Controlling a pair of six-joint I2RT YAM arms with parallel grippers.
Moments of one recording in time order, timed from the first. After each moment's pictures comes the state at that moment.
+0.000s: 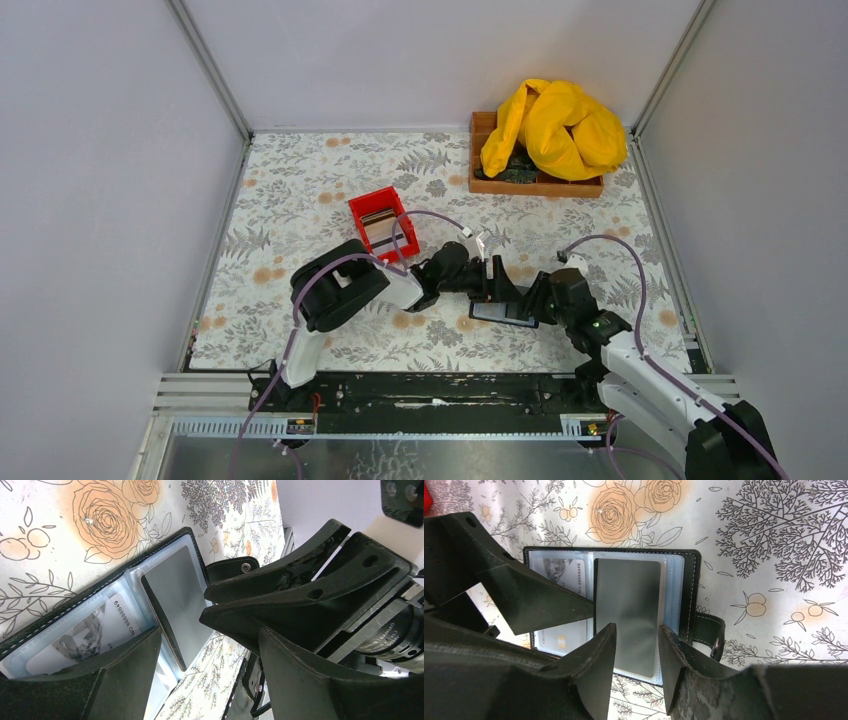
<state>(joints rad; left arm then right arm) -0.92 2.07 0.94 0.77 0.44 -1.01 0.46 0.78 0.24 -0.23 0.09 0.70</state>
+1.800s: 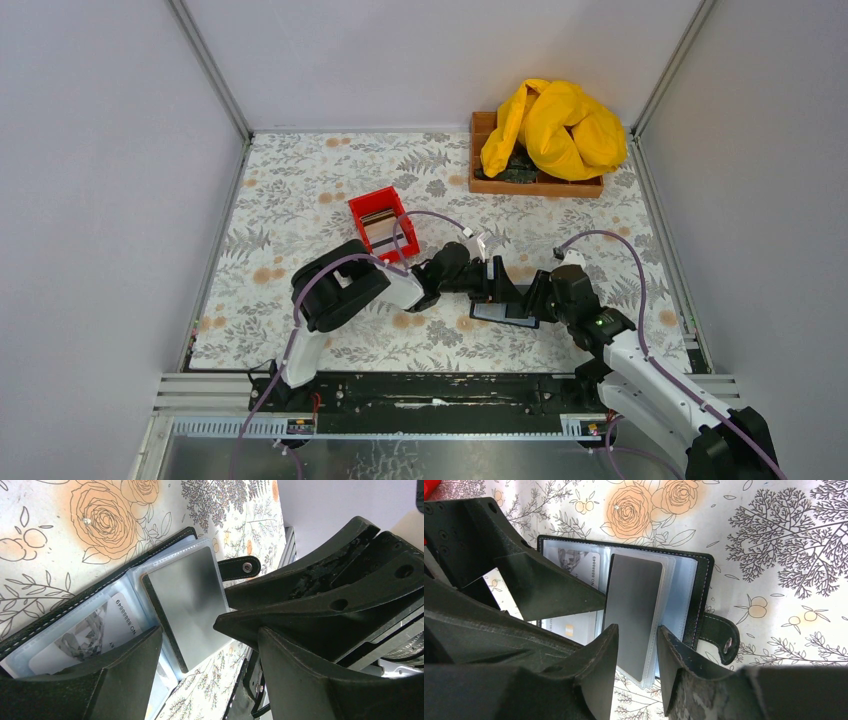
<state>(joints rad) -0.93 2.07 0.94 0.76 0.43 -1.01 0.46 0.74 0.28 -0.31 0.05 0.62</state>
